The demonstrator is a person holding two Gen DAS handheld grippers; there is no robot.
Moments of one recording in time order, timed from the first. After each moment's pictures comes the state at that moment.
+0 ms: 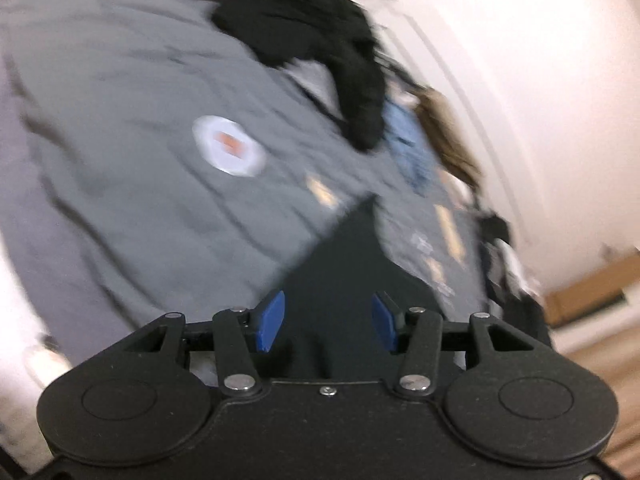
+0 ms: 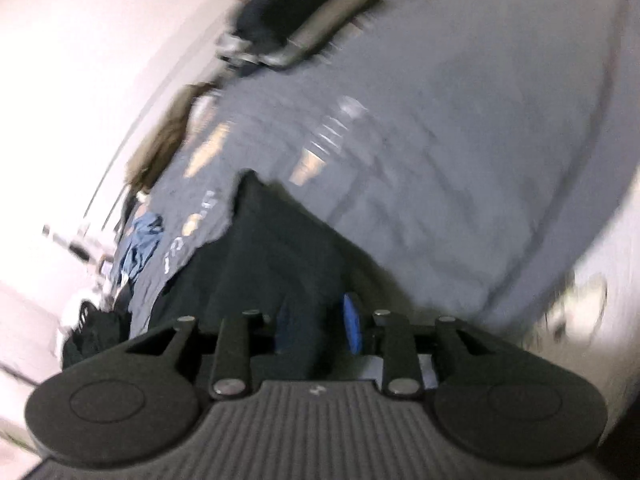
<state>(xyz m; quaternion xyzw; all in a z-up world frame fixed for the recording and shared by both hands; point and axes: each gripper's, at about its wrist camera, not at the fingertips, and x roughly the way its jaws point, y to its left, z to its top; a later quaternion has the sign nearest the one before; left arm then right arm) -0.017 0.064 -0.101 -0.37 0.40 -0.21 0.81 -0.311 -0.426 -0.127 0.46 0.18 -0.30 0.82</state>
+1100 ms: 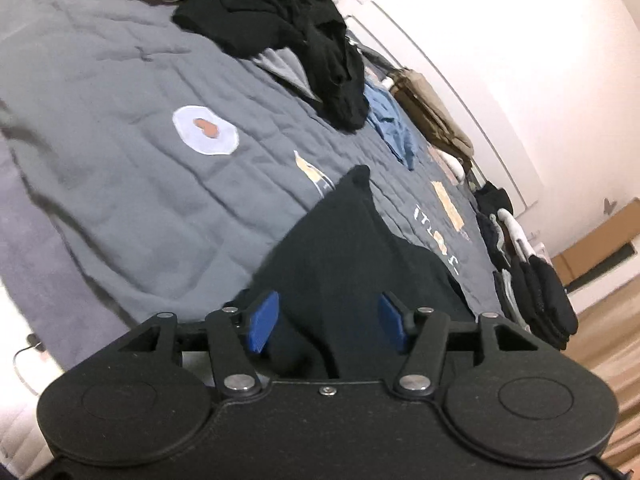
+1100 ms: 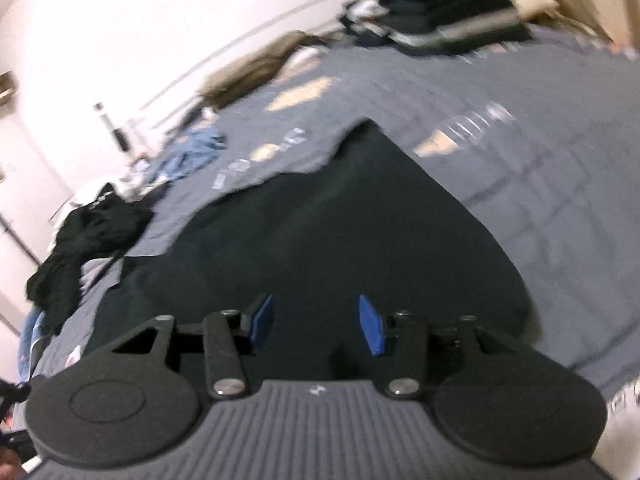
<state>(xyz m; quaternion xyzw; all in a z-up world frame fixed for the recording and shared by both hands) -0.023 0.042 -0.120 -0.32 0.39 -0.20 0.84 -0.237 -0.376 -0.124 0.30 0.25 -0.21 0.90</state>
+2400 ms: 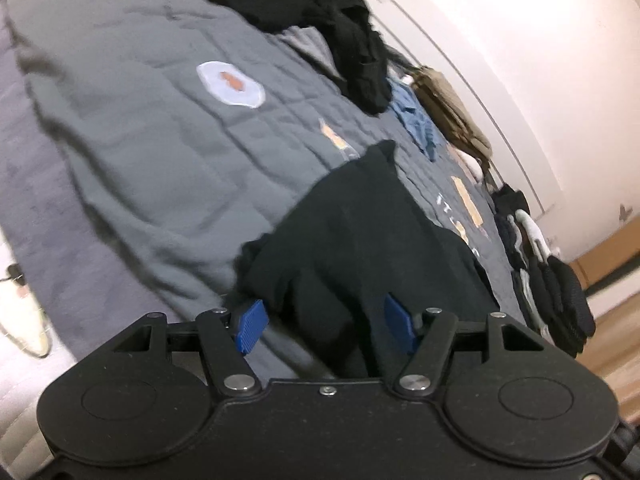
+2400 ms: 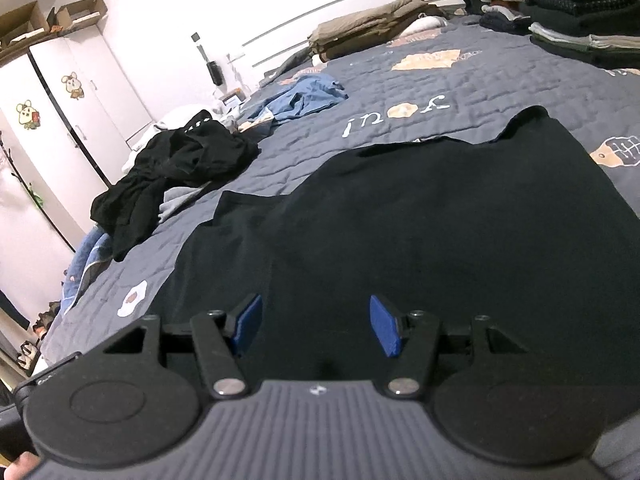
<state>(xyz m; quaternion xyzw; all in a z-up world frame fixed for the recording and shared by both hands) -0.040 0.021 -0.154 -0.31 0.39 -0.18 0.85 -0.155 -0.310 -0.111 0.25 0.29 -0.07 0.92</state>
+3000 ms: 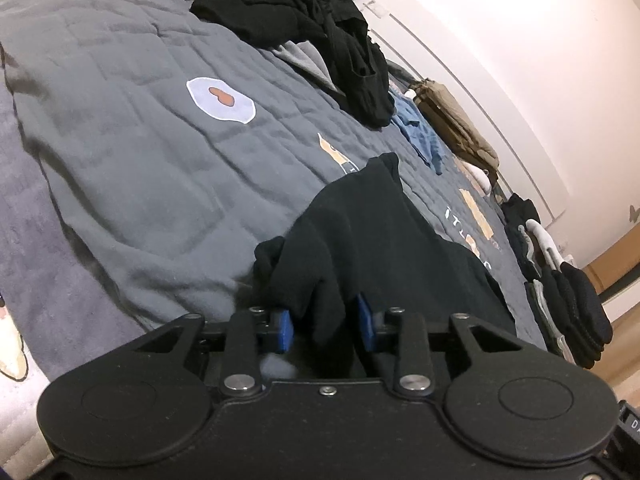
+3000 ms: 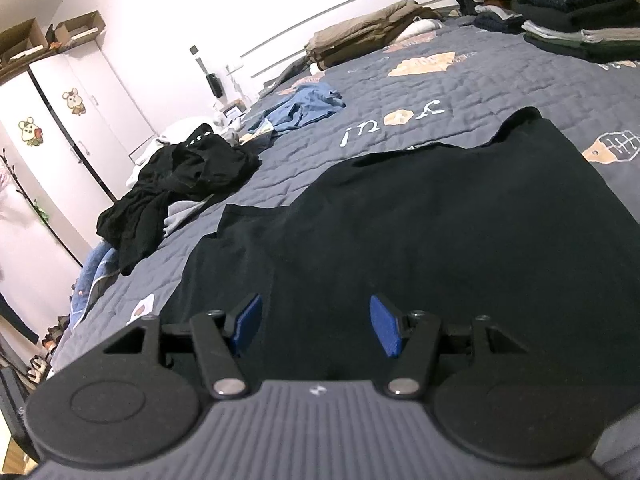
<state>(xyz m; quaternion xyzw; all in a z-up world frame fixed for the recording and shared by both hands) -0.031 0.007 -0.159 -0.30 0.37 -0.16 0.86 -0.163 -0.319 -0.108 0.28 0.28 -0.07 0.92</state>
